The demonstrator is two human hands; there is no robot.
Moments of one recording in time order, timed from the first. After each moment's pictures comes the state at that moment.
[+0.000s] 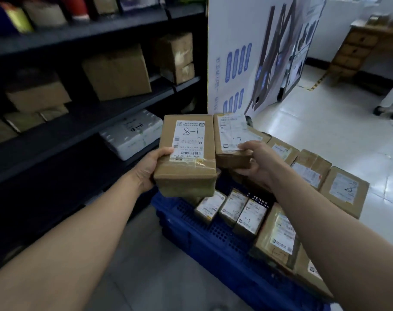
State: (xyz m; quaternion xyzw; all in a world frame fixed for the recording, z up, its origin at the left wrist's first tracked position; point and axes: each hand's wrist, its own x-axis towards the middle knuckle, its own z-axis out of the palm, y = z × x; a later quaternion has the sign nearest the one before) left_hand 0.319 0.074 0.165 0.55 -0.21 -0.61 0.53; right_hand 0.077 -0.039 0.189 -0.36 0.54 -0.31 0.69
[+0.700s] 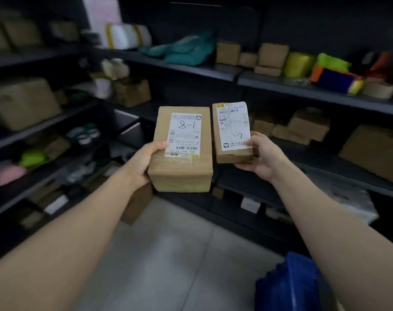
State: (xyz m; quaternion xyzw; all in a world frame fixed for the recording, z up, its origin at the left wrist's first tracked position) left_hand 0.346 0.525 0.258 0.57 0.09 -0.10 0.81; right_hand 0.376 0.246 0.295 -0.62 0.12 0.09 0.77
